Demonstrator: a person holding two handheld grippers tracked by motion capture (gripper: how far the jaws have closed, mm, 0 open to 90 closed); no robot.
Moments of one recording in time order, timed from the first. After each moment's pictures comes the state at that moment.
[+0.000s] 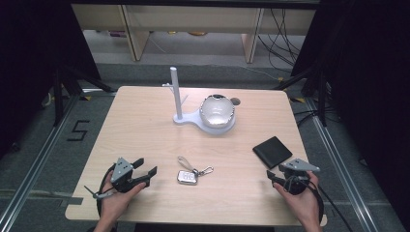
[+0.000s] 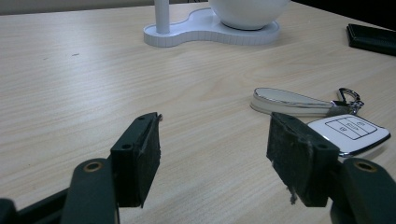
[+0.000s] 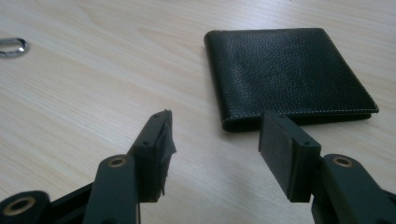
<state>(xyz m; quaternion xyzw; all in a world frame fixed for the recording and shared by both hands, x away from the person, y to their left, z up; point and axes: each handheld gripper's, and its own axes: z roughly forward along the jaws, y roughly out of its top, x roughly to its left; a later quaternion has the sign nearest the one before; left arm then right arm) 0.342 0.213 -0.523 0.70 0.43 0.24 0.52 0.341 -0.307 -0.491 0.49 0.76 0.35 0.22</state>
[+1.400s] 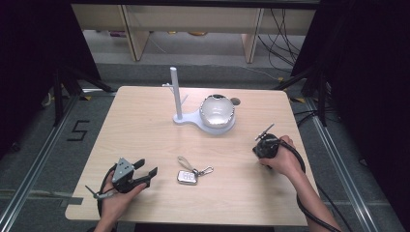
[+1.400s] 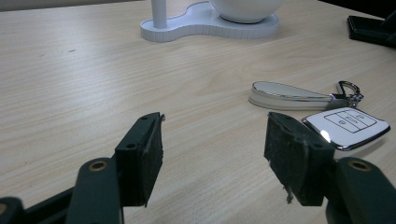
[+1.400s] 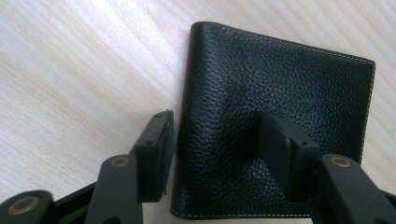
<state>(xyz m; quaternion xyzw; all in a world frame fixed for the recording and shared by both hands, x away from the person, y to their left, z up) 0.341 0.212 -0.523 0.71 0.43 0.24 0.51 0.456 -0.256 -0.471 0.43 0.89 0.07 0.14</state>
